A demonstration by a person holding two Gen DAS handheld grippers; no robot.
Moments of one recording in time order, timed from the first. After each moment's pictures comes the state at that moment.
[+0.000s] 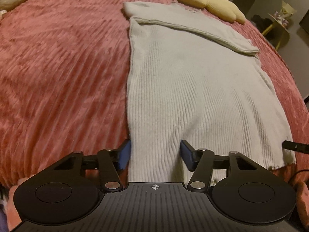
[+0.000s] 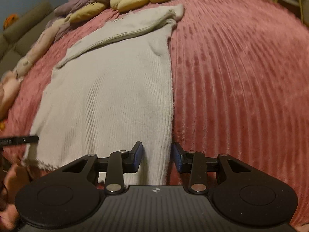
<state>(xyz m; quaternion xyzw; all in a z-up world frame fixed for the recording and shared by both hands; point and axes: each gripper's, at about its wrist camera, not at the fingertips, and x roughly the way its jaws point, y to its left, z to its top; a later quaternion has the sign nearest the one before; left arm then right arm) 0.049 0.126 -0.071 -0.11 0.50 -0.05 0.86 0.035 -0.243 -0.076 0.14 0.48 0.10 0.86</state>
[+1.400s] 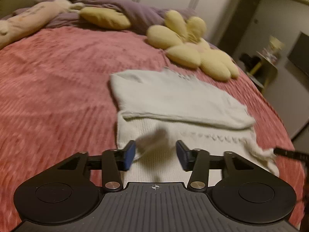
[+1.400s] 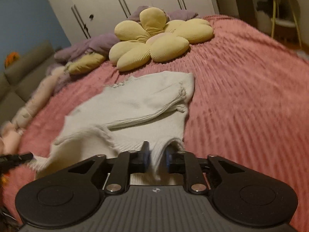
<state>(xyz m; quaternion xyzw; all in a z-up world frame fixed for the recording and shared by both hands) 0.169 0.146 -0.021 -0.13 0.37 -0.07 0.92 0.168 -0.234 -0.028 0.13 0.36 0.08 0.92</state>
